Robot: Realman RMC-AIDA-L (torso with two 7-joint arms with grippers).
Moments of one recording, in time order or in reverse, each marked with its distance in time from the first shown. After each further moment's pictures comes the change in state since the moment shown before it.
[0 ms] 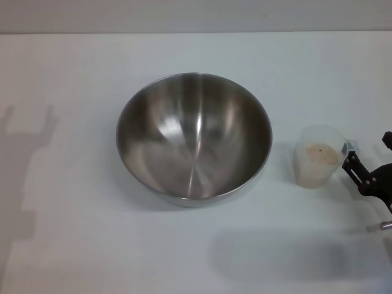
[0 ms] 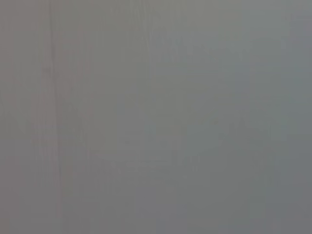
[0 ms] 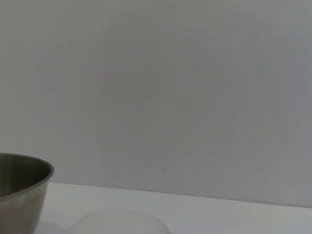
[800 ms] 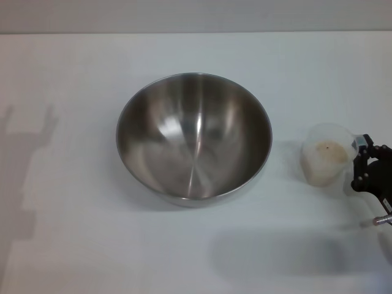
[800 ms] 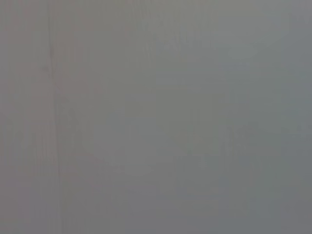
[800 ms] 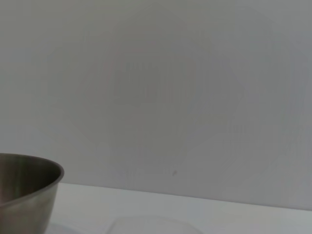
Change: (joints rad) left arm -0.006 0.000 0.002 0.013 -0.002 0.001 0.001; right arm 0.025 0.002 -0.008 0.000 -0.002 0.015 0.000
